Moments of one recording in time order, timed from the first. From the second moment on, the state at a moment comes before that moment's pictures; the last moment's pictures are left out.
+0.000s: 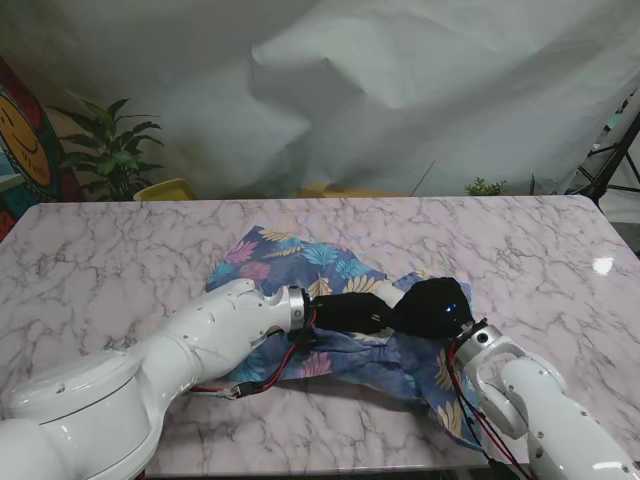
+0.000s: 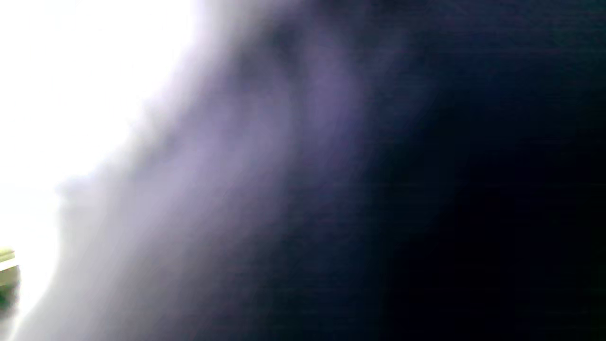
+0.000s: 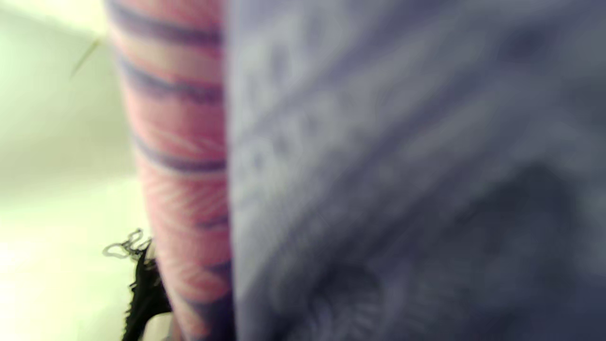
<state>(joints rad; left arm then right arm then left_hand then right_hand) 0.70 -1.51 -0.25 -0.41 0.05 -1.00 -0.18 -1.57 -1.03 1.24 -1.56 -1.35 -0.22 -0.34 0.91 -0.10 0.65 -0.14 0.53 0.08 0.35 0.26 0.57 -0.02 0.21 0.23 0.39 -0.03 0.24 0.25 0.02 -0.15 0.62 0.31 0.12 0.10 0.36 0.01 1.27 -0.46 1.60 1.03 1.40 -0.26 1.54 0.91 1.29 -0.24 1.69 1.49 1.22 0.05 1.84 0.99</state>
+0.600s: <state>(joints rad) 0.73 -1.49 -0.22 -0.45 0.06 -1.00 -0.15 -1.52 -1.01 1.35 -1.52 -0.53 -0.32 0.56 0.91 -0.10 0.60 -0.14 0.53 0.08 0.38 0.28 0.59 -0.02 0.21 0.23 0.39 -0.04 0.24 0.26 0.00 -0.17 0.62 0.31 0.12 0.35 0.13 0.01 1.27 -0.39 1.19 0.60 1.40 -0.13 1.08 0.55 1.30 -0.11 1.33 0.75 1.10 0.22 1.62 0.42</state>
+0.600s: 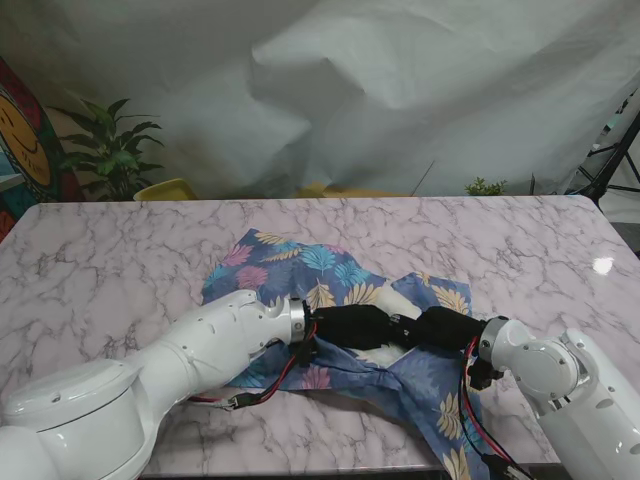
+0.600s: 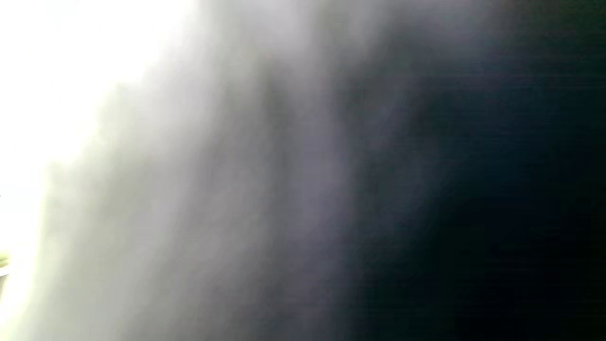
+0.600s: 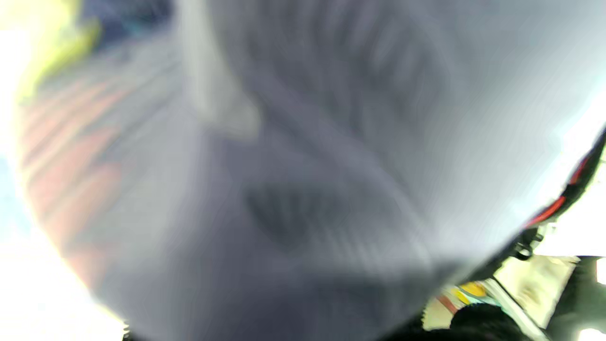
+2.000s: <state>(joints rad) 0.75 -1.49 -0.26 -0.48 0.35 -0.88 0.09 -1.59 -1.05 1.30 -1.61 -0.92 -0.49 -0.09 1.03 0.05 0.16 -0.08 0.35 0.09 0.33 0.28 0.37 -0.03 0.21 0.24 0.23 -0.07 0.22 0.26 0.00 -0.18 0.34 0.26 0.06 0.32 0.21 0.06 1.27 -0.50 1.56 1.03 1.40 -0.26 1.51 0.89 1.30 -0.23 1.65 1.20 1.17 0.04 1.84 0.77</state>
